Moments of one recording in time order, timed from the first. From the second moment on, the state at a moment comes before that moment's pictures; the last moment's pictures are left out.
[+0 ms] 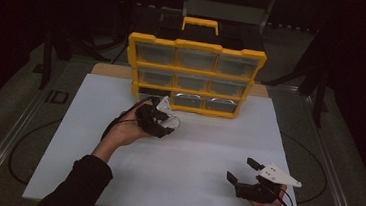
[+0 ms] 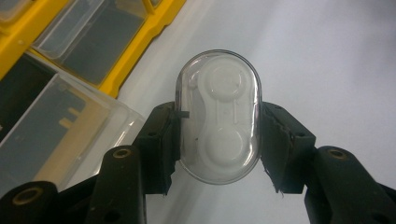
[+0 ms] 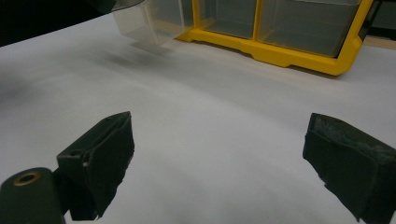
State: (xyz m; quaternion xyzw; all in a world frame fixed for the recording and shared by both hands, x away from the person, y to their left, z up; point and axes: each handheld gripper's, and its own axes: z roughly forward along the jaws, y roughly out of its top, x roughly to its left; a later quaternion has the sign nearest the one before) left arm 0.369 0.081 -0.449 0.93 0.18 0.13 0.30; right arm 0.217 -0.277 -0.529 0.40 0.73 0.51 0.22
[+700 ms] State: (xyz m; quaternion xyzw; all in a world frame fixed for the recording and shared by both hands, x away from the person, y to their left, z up) left arm 0.373 0.090 -0.434 0.93 0.18 0.14 0.30; right arm 0.217 -0.277 -0.529 0.39 0.73 0.51 0.22
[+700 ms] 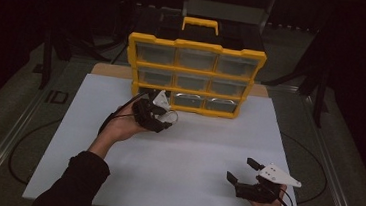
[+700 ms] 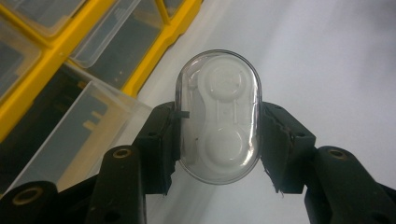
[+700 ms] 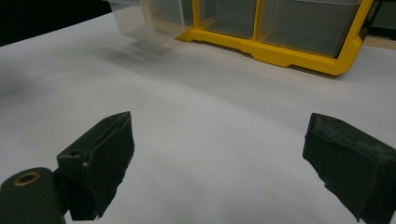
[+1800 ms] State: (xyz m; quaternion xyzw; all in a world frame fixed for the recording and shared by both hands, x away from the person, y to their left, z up) left arm 0.388 0.114 -0.427 0.92 0.22 0.17 0.29; right arm 0.218 -0.276 -0.529 0.40 0.73 0.51 0.22
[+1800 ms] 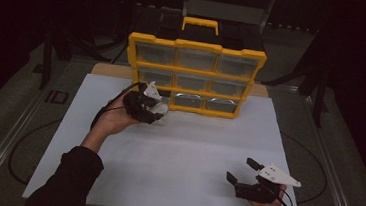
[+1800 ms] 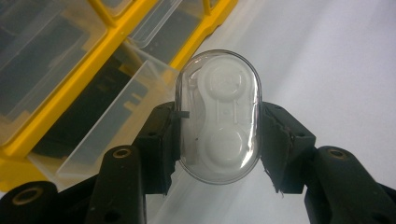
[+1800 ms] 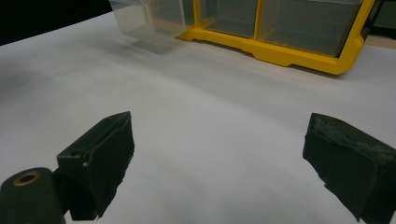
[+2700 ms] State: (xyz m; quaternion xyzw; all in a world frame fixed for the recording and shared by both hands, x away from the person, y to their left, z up) left arm 0.409 0.130 -0.424 0.91 0.26 0.18 0.28; right arm 0.219 -0.276 -0.530 0.39 0.73 0.51 0.22
